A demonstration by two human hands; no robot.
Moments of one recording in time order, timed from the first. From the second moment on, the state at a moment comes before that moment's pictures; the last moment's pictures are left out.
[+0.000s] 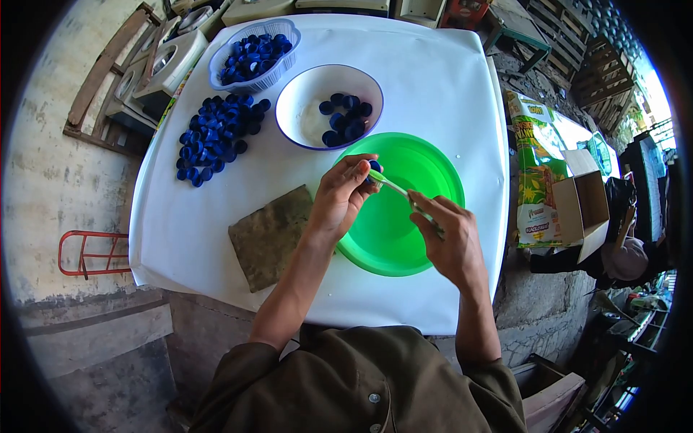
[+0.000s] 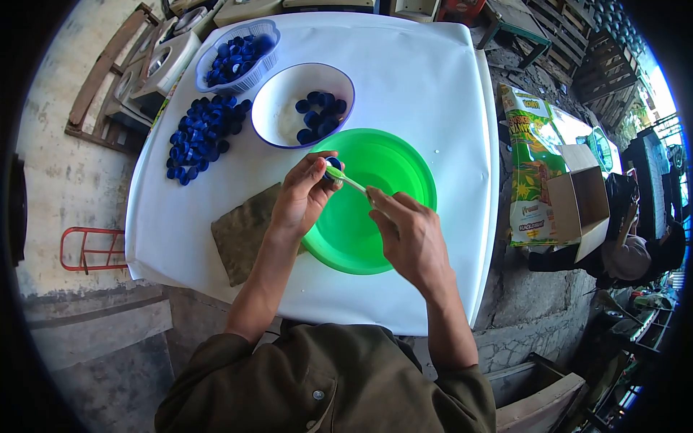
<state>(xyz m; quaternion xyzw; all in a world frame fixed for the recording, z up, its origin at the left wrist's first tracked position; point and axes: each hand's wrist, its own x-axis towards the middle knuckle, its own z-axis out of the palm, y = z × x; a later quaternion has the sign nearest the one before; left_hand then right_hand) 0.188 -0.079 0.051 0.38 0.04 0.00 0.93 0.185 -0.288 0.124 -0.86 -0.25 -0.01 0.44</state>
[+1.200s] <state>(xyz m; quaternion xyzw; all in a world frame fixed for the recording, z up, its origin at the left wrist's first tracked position) 0.188 -0.079 0.051 0.41 0.02 -0.02 0.91 0.181 -0.291 0.105 -0.89 -0.19 -0.03 0.42</state>
